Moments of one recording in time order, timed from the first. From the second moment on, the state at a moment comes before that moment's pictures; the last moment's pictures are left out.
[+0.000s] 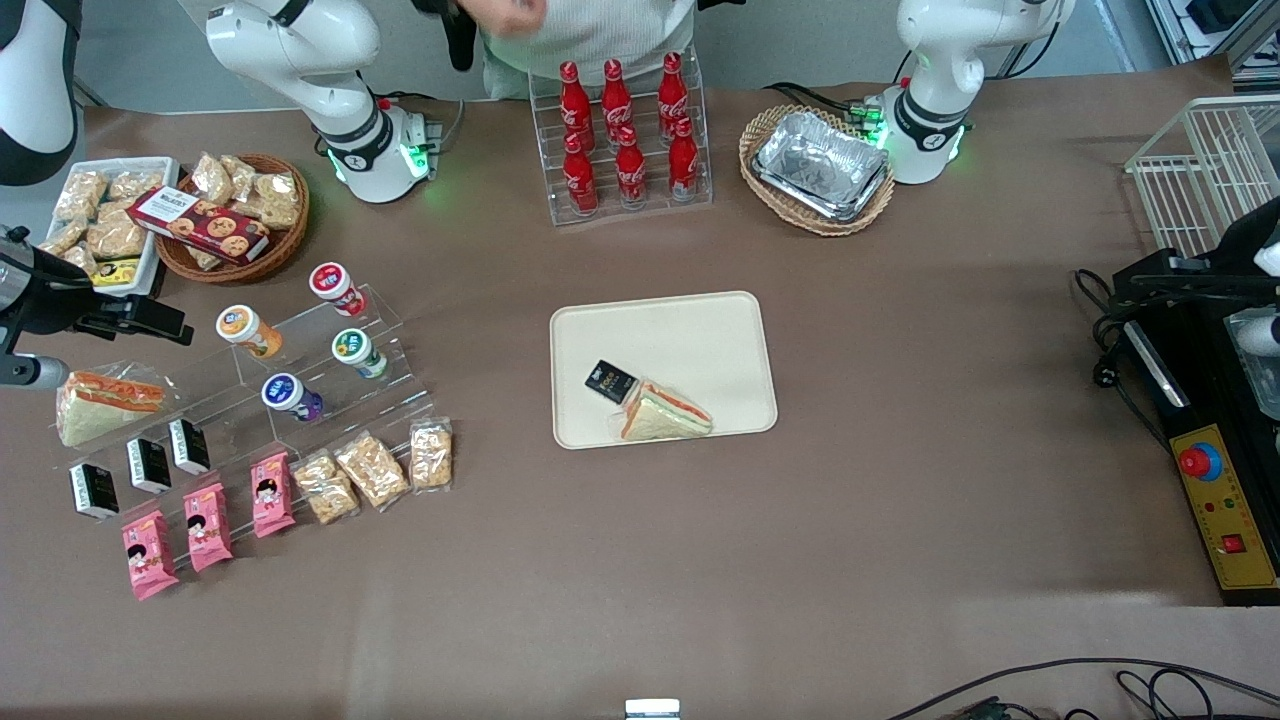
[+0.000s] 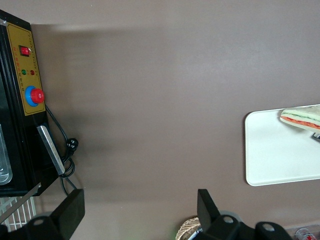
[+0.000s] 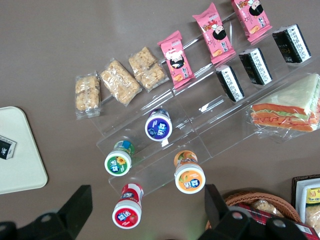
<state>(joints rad) 0.02 0.03 -0.10 -1.63 0.03 1.55 0.04</state>
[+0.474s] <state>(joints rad) 0.02 0.02 -0.14 -1.63 0.09 1.55 0.03</state>
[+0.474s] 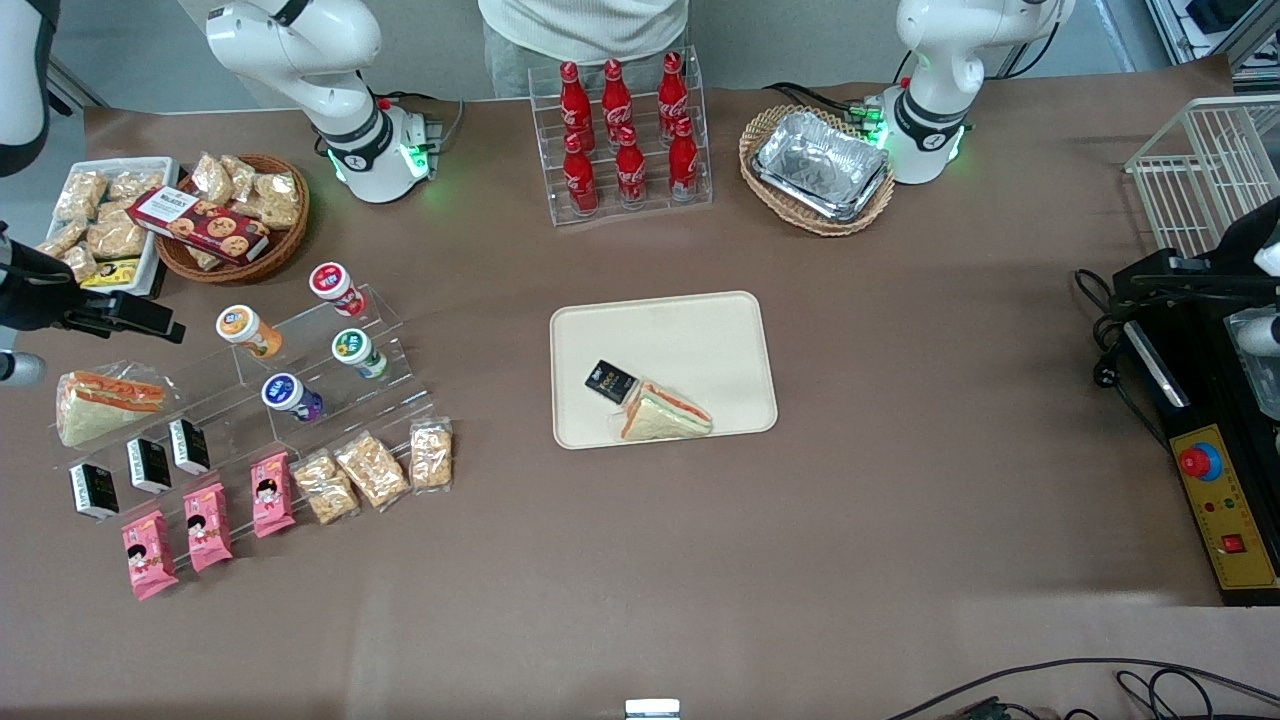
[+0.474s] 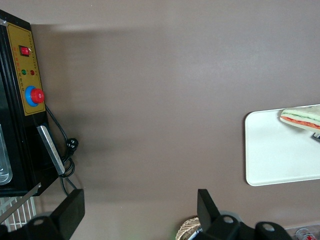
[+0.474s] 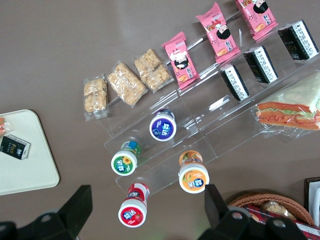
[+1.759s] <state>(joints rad) 0.05 -0.25 0.05 -2.08 0.09 1.81 0.12</state>
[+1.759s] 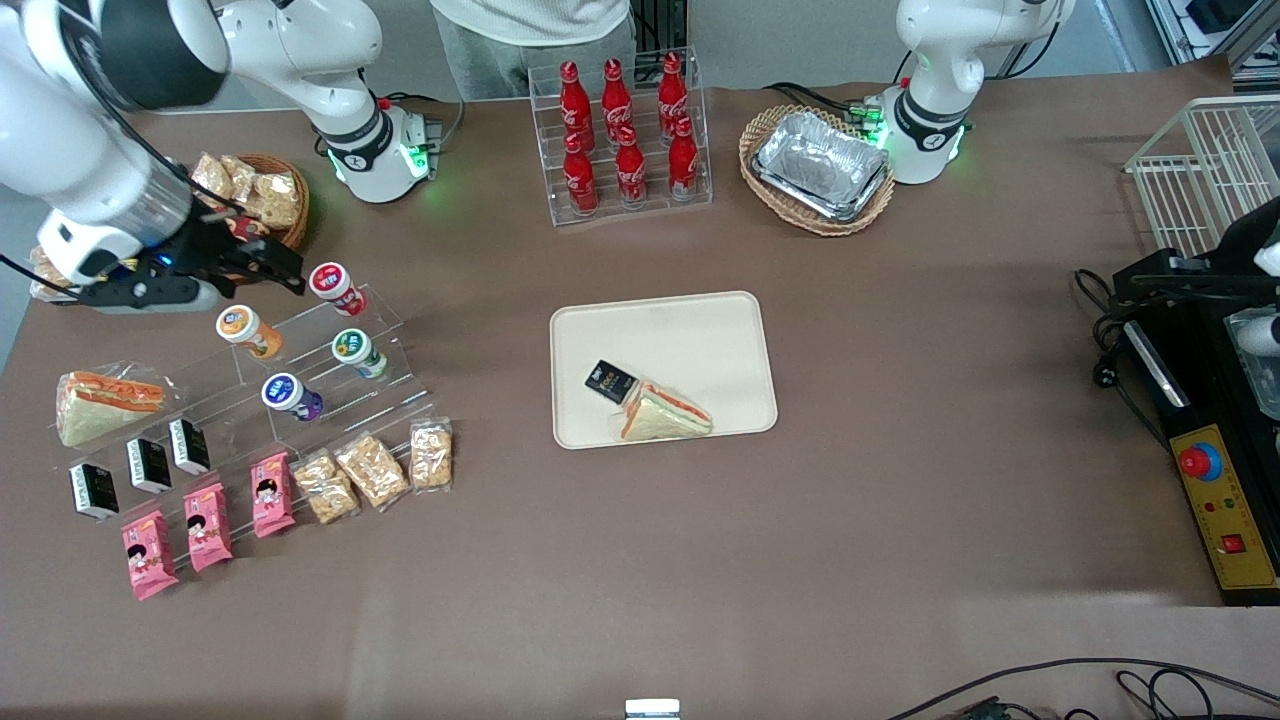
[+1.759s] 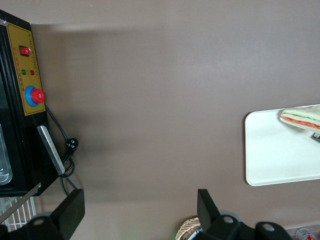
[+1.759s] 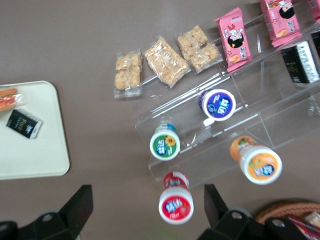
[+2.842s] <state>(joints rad) 0.08 -0.10 0.05 -2.43 0.09 2.34 0.11</state>
